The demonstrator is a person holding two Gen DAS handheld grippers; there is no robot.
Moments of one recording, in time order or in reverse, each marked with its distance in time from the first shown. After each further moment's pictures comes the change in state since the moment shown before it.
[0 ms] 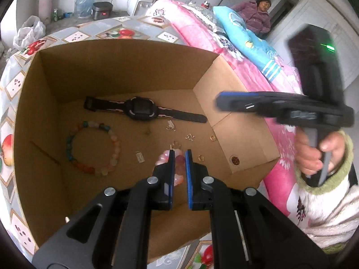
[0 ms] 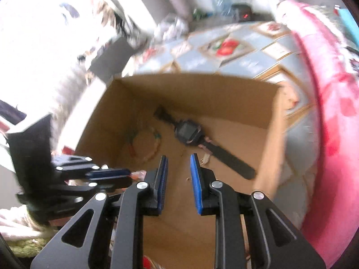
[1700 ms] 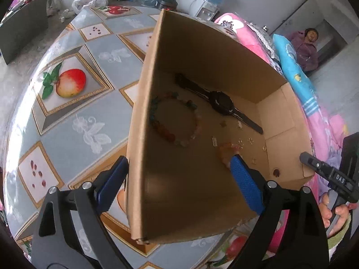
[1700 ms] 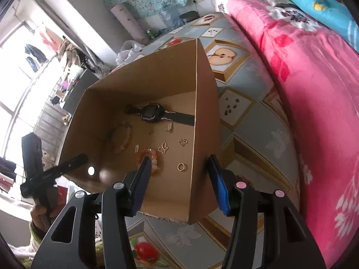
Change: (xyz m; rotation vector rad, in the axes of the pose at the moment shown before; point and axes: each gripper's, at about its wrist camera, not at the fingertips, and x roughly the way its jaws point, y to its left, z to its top) left arm -0.037 0.071 -0.053 -0.312 -0.072 0.191; right arm -0.026 -0.014 -0.094 0.280 -0.122 -0.129
